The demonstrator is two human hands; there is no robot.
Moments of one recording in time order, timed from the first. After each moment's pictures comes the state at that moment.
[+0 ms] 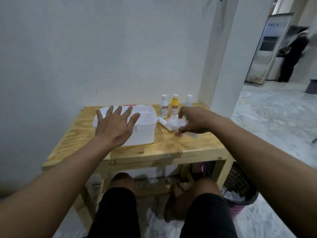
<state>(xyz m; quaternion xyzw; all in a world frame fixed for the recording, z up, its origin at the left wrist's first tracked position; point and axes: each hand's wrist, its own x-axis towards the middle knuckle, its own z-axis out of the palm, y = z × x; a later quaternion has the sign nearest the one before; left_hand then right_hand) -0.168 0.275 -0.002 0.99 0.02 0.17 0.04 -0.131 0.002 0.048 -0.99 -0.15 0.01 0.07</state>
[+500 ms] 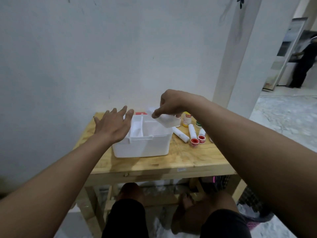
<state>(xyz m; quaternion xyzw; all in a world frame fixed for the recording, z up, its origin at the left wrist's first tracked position) -0.141 0.329 0.021 0.98 0.10 0.13 0.14 -0.102 0.127 0.122 -0.98 -0.17 0.05 0.13</state>
